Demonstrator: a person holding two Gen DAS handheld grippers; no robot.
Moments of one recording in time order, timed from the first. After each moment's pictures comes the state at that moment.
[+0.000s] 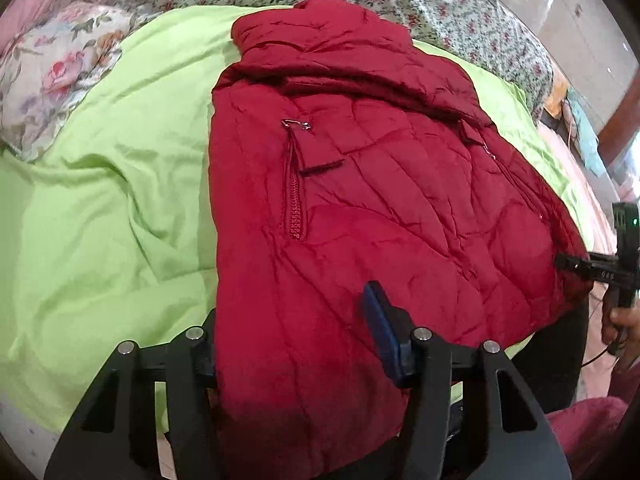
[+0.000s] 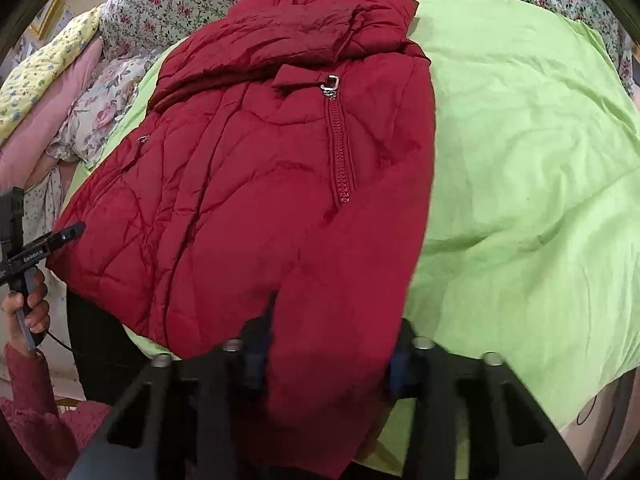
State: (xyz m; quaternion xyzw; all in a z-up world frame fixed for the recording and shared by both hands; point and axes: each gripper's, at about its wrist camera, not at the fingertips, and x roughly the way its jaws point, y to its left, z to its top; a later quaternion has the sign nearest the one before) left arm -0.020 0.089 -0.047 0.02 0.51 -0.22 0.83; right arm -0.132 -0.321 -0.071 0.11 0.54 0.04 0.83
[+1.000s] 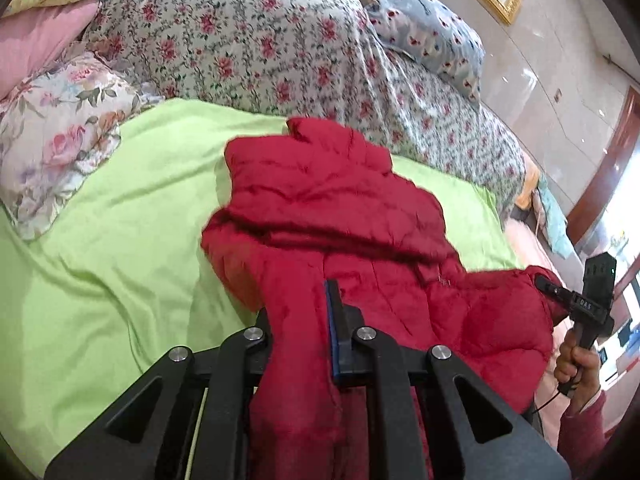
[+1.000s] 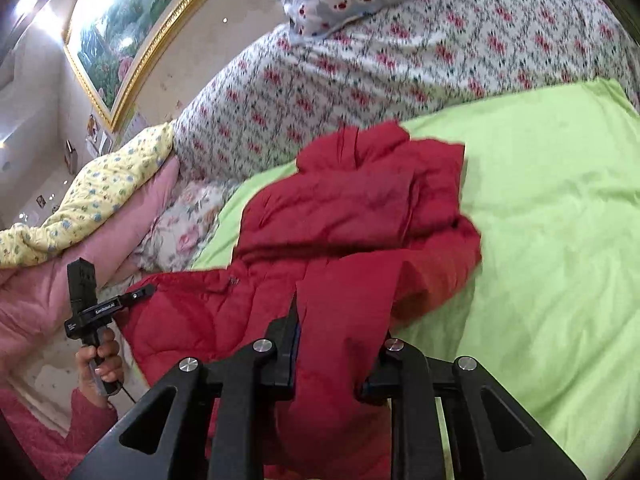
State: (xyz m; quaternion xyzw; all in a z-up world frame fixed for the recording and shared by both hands) left arm 0.037 0.104 0.036 -0.10 0.39 -0.24 0.89; right arm -0.093 -0.352 0.024 0.20 0.32 0.12 0.92
